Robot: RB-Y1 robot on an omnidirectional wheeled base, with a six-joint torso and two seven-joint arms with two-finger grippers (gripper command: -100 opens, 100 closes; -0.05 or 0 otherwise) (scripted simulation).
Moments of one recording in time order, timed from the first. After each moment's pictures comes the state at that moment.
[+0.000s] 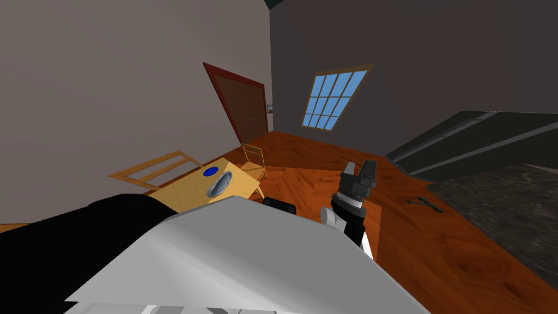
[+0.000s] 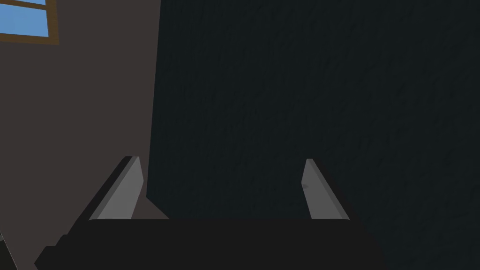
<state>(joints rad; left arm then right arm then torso) 0.62 0.26 0.53 -0.76 -0.41 -0.48 -0.36 0.52 0.02 -0.03 -2.26 0.05 -0.63 0.16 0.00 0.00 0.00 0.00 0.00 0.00</state>
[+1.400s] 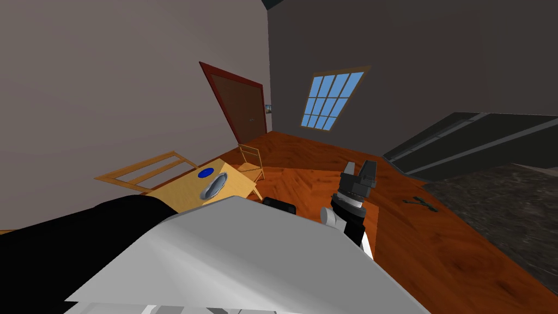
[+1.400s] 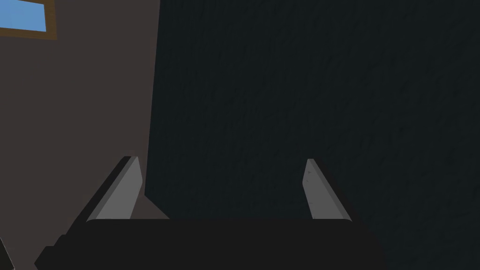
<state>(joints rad) 0.75 0.33 0.54 -0.81 -0.34 -0.58 -0.29 0.52 0.02 -0.03 -2.26 0.05 -0.63 0.16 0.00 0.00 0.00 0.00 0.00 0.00</state>
